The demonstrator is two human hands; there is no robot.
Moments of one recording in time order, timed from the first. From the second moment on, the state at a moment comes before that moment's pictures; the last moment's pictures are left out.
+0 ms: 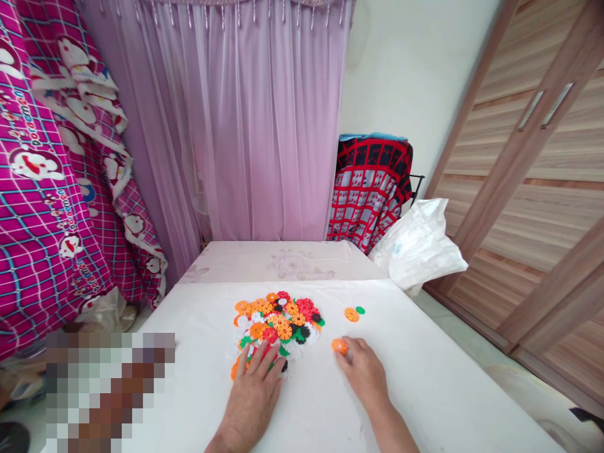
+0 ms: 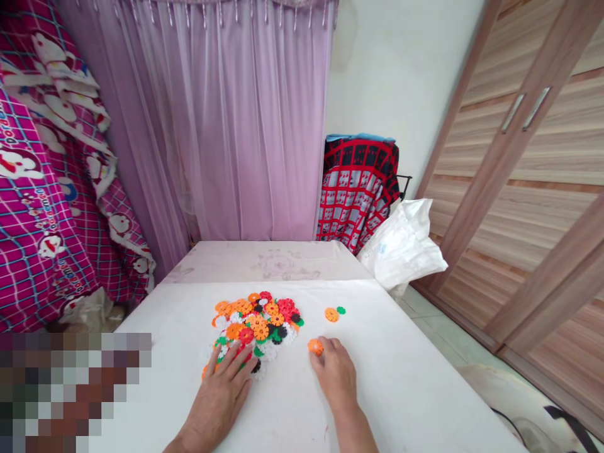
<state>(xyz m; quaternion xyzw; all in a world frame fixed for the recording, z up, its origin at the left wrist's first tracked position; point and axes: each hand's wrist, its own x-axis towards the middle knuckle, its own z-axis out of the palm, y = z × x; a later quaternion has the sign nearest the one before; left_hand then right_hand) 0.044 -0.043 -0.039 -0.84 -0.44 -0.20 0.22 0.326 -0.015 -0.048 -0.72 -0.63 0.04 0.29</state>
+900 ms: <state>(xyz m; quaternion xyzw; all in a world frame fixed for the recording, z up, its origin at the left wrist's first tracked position) -0.018 -0.038 -0.052 -0.71 -0.61 -0.30 0.17 0.322 -0.006 -0.060 -0.70 -0.65 -0.02 0.29</state>
